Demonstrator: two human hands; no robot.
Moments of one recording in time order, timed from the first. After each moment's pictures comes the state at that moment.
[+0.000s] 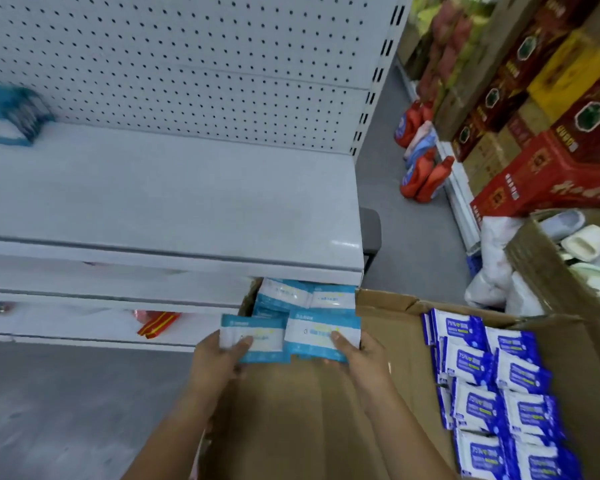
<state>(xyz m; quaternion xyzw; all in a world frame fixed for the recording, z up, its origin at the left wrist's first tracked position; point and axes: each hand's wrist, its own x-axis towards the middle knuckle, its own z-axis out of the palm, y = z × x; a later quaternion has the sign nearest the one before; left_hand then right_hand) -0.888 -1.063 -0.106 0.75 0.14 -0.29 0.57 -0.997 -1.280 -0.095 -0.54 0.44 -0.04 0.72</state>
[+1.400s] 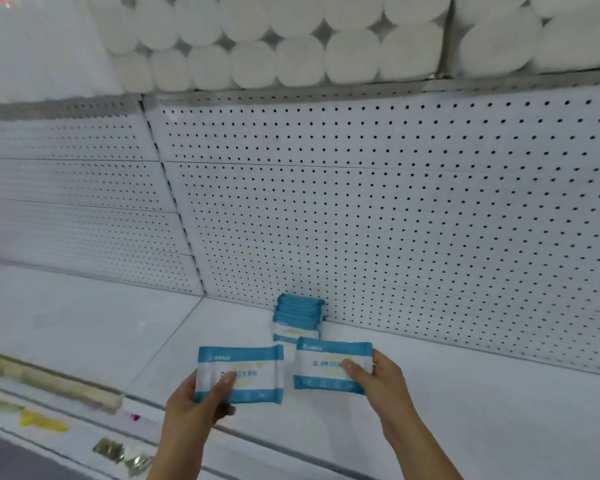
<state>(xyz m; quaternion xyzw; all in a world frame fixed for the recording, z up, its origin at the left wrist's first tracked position) -0.502 -0.609 0.130 0.68 0.14 0.02 0.72 -0.522 -0.880 0.108 -0.63 0.19 -0.06 0.75</state>
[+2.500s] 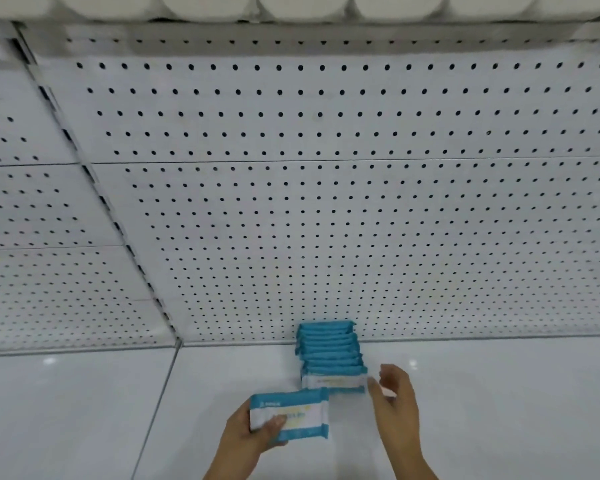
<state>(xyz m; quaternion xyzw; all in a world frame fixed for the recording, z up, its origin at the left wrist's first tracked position) -0.255 -0.557 0.018 0.69 0.02 -0.30 0.66 -0.353 -0.783 0.002 -0.68 0.43 -0.24 0.55</state>
